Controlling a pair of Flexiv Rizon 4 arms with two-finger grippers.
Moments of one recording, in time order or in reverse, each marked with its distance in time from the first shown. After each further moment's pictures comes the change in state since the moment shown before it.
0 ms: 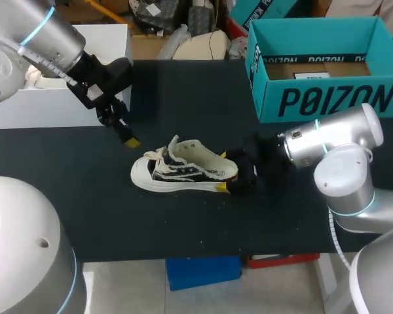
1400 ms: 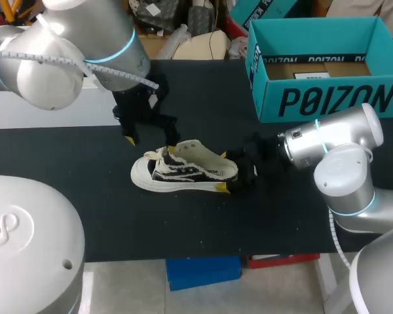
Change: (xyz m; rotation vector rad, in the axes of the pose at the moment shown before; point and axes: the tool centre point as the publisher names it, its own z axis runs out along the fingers) left arm -0.007 -0.011 0.059 -0.160 -0.373 -0.795; right arm 0.000 0.000 0.000 0.001 0.000 0.000
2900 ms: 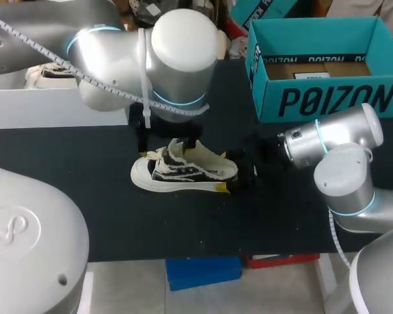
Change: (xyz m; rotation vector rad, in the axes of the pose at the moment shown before) left arm -0.009 -0.013 0.037 0.222 -0.440 -0.468; right arm 0.000 0.000 0.000 0.000 0.000 0.000
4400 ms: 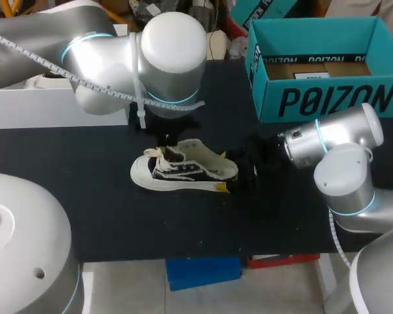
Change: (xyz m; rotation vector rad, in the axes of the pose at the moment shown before) left arm 0.001 -0.025 0.016 0.018 0.066 0.039; right arm 0.000 0.001 0.000 0.000 0.000 0.000
